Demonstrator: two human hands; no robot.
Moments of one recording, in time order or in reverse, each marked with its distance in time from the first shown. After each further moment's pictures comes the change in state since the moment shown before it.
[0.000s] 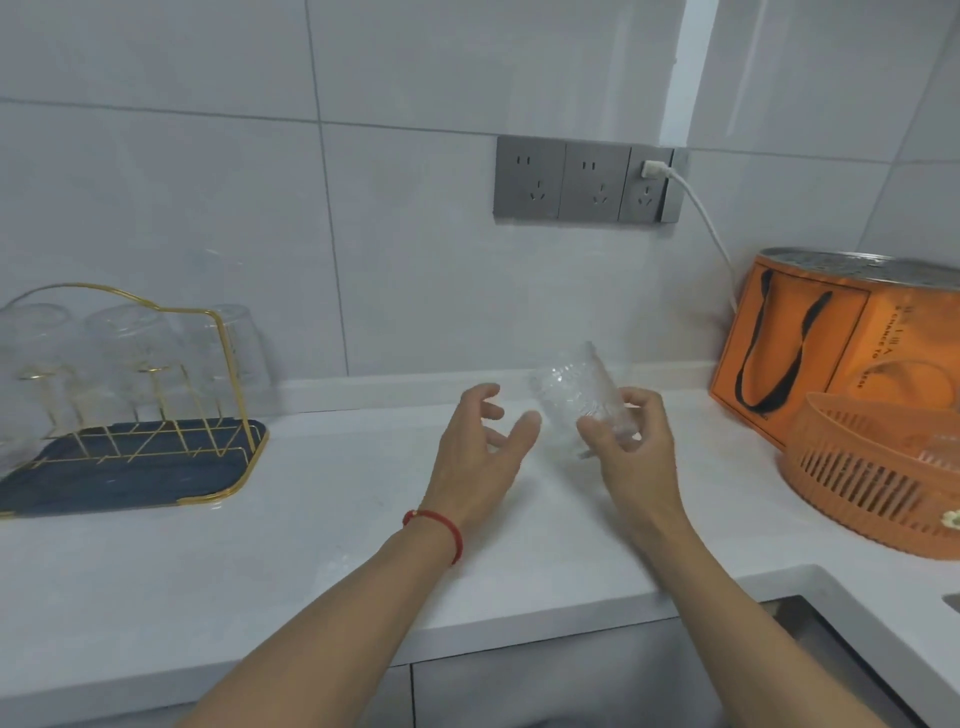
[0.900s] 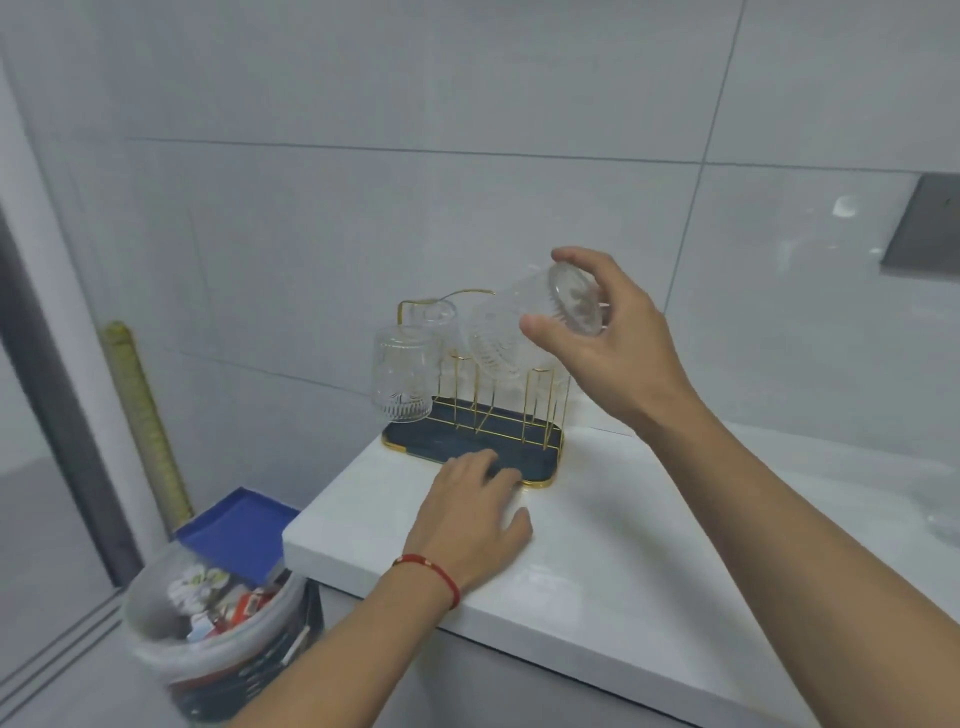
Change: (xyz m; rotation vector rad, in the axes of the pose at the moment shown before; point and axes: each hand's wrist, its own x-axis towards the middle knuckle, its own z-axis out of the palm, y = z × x) left_hand -0.094 -0.085 -0.264 0.995 0.208 0.000; right_hand -0.049 -0.195 0.289 -0.047 -0.562 -0.407
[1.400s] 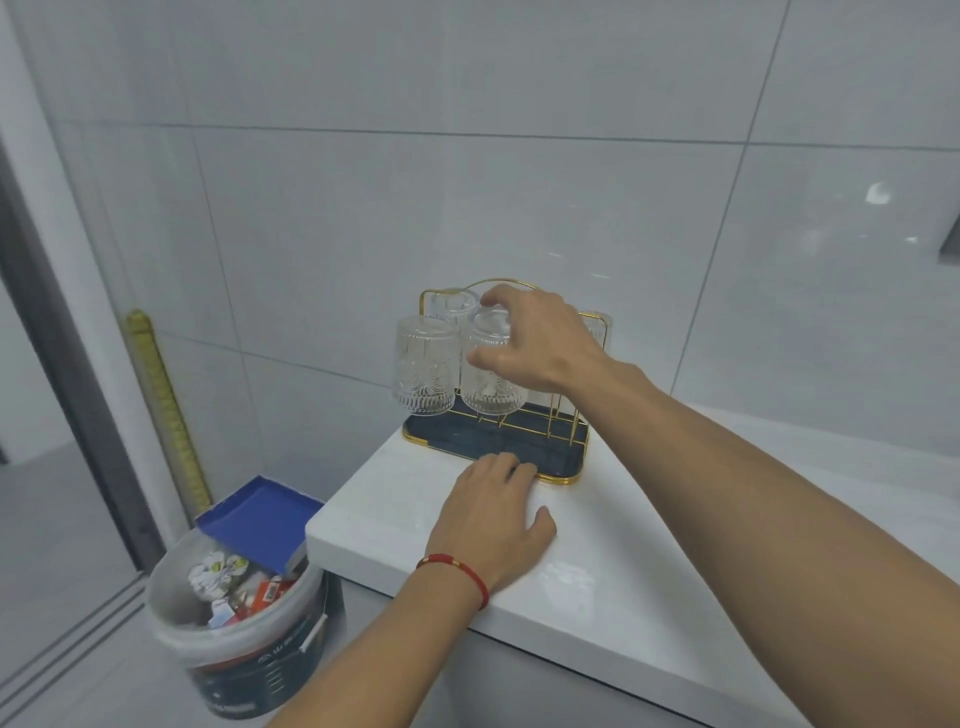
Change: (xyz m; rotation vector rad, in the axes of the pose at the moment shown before) left_hand 0.003 -0.005 0.007 0.049 -0.024 -0.017; right_hand 0.052 0.016 0.086 -0.569 -0.366 -0.072
